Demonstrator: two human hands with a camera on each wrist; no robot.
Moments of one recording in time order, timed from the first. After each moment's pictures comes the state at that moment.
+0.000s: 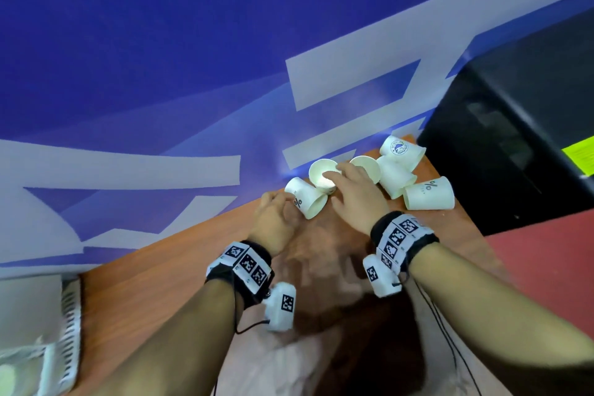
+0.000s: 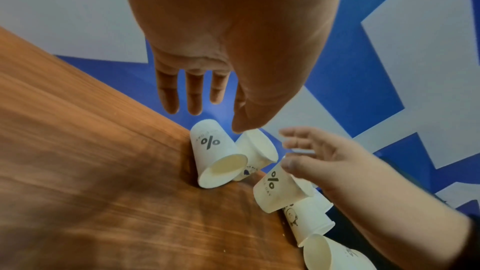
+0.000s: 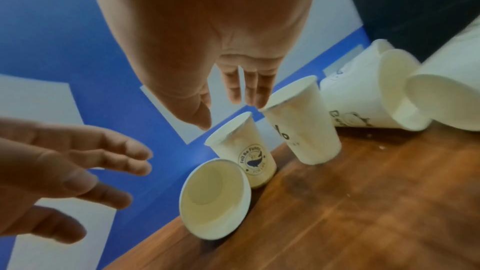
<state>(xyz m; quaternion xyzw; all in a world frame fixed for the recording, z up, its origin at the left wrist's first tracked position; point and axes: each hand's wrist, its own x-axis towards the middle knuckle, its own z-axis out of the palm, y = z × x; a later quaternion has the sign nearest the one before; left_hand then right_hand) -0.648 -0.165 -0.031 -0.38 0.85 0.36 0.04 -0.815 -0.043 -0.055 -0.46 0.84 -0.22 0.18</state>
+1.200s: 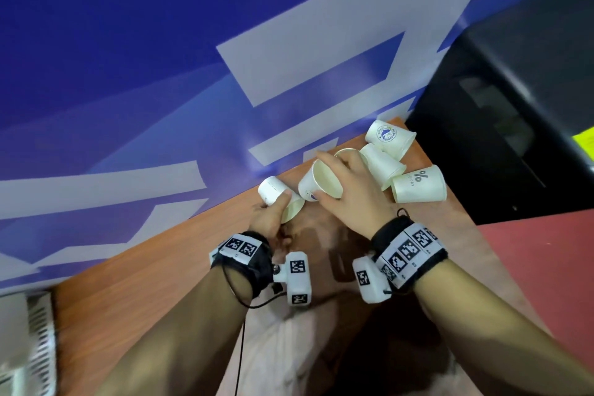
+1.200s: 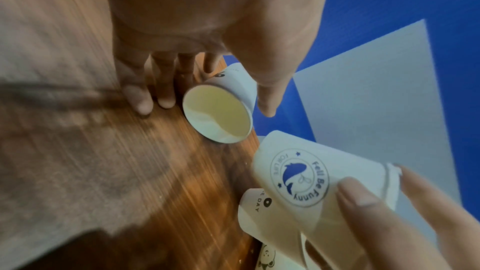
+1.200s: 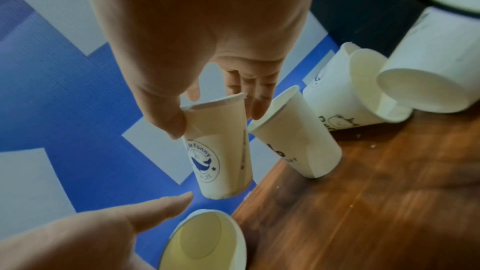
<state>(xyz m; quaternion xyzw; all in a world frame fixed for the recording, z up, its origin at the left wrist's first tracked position) -0.697 -0.157 -0.088 -0.63 0.44 0.64 0.01 -0.836 -0.023 -0.057 -0.40 0.82 -0.36 0.19</state>
